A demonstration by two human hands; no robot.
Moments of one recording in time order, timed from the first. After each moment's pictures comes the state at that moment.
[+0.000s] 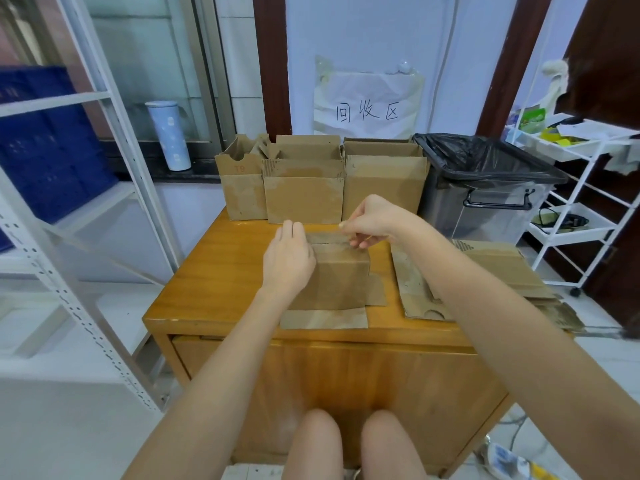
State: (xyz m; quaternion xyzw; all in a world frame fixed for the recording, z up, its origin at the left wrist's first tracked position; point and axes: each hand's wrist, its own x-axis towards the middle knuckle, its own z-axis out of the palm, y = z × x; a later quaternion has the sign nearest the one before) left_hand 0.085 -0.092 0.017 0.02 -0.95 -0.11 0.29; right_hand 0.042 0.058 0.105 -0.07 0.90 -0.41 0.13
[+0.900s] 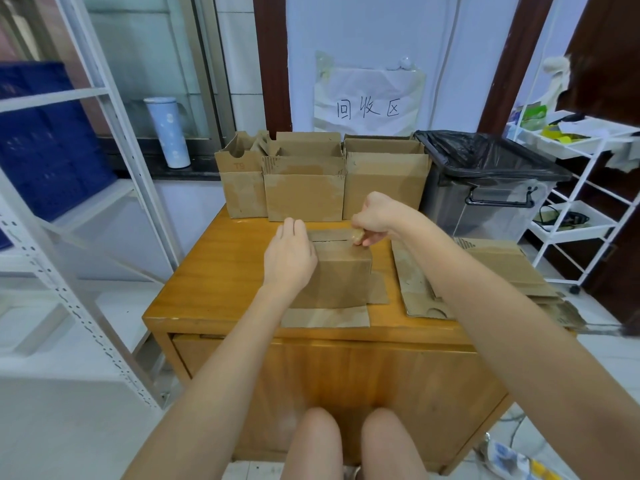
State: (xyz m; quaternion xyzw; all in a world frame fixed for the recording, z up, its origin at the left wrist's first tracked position) left_hand 0.085 -0.092 0.017 0.03 -0.95 -0.11 0.29; right_hand 0.036 0.055 0.104 -0.05 0.92 -0.37 0.12
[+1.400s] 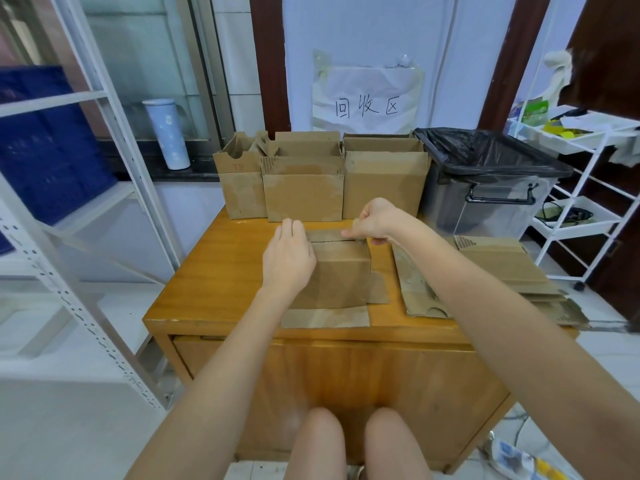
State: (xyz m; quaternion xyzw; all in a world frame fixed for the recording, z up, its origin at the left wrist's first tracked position) left_hand 0.085 -0.089 0.018 0.03 -0.95 -0.11 0.29; right_hand 0.031 0.063 0.091 -0.05 0.94 -0.33 0.09
